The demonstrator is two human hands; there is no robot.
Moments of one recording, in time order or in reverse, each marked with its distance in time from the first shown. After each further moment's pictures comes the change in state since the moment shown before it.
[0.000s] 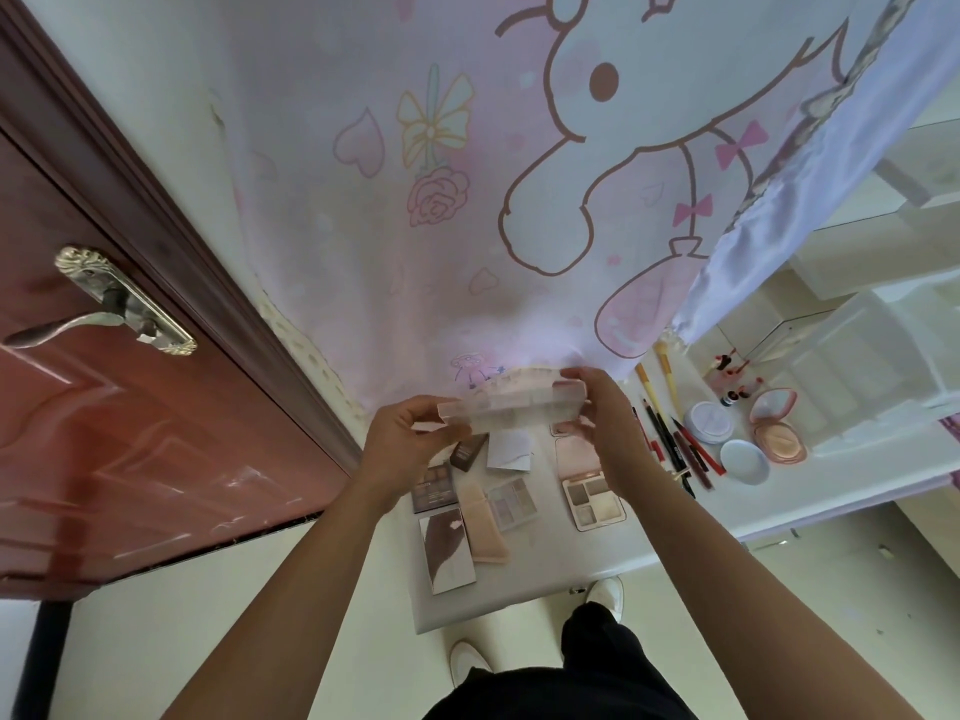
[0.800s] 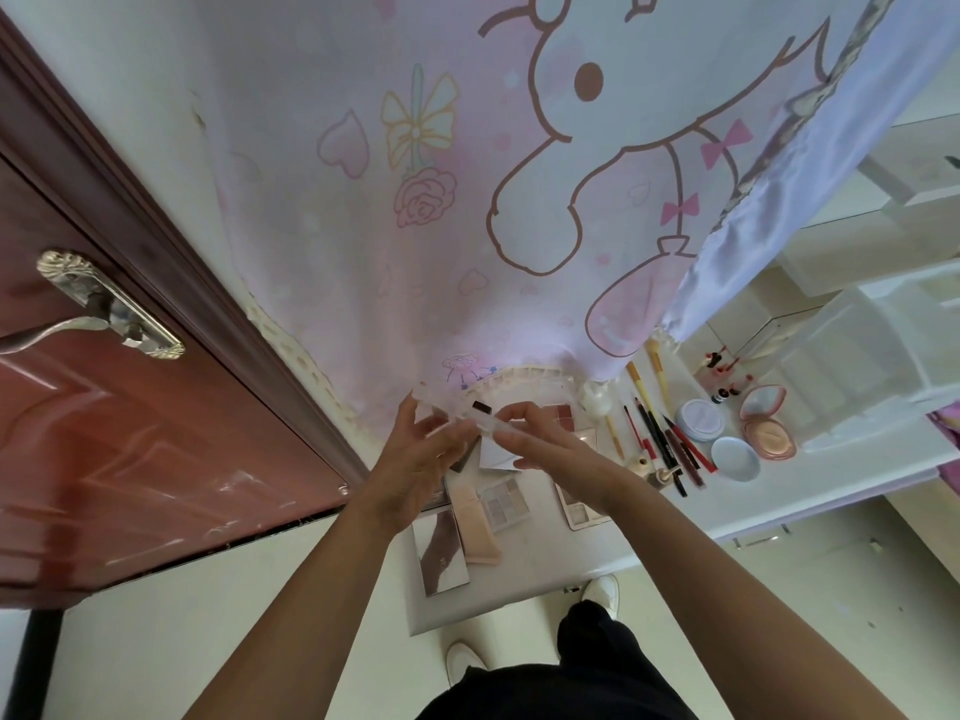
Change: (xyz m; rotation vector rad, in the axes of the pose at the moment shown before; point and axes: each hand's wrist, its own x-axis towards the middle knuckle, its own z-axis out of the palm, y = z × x) left_hand -0.009 -0.006 0.018 -0.536 -0.180 -0.184; right_hand -0.026 -0.001 0.014 -0.344 -0.567 0.040
